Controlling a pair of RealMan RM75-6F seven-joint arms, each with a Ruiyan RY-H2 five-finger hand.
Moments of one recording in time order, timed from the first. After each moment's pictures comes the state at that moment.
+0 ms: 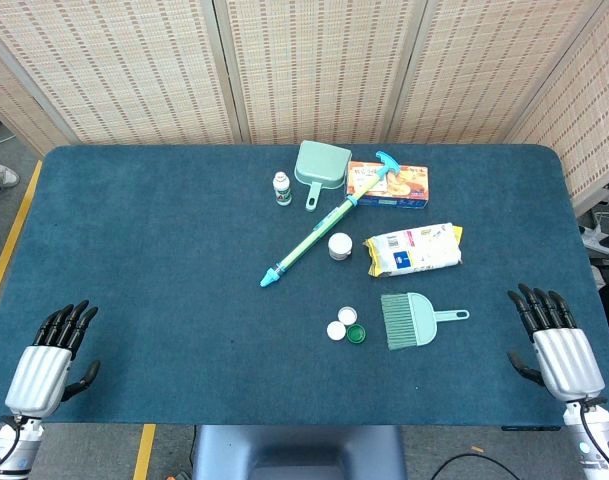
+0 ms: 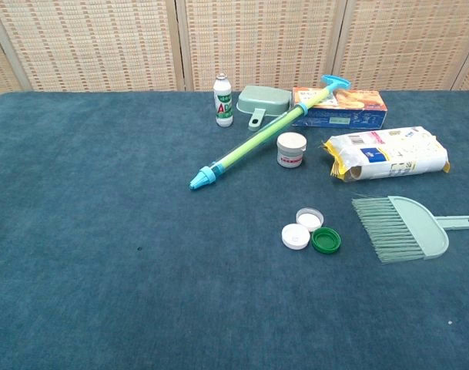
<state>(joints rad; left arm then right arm) -0.11 -1.27 0.01 -1.52 1.61 1.51 0.11 0.09 -1.12 0.02 -1.64 -1.52 1.42 -0.13</state>
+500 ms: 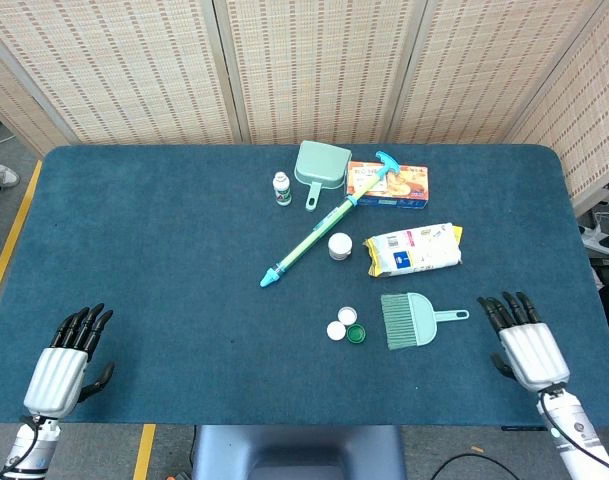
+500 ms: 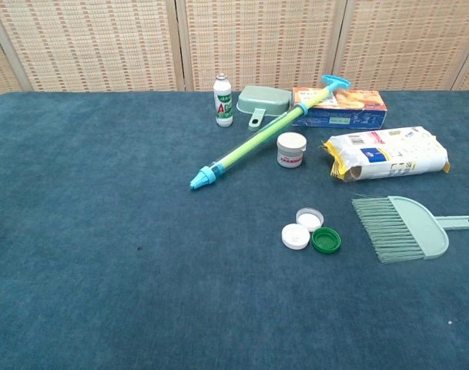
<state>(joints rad) -0.11 -1.33 0.01 -1.51 1.62 1.50 0.15 0.19 -1.16 0.01 -1.62 -1.48 1.23 -0.35</state>
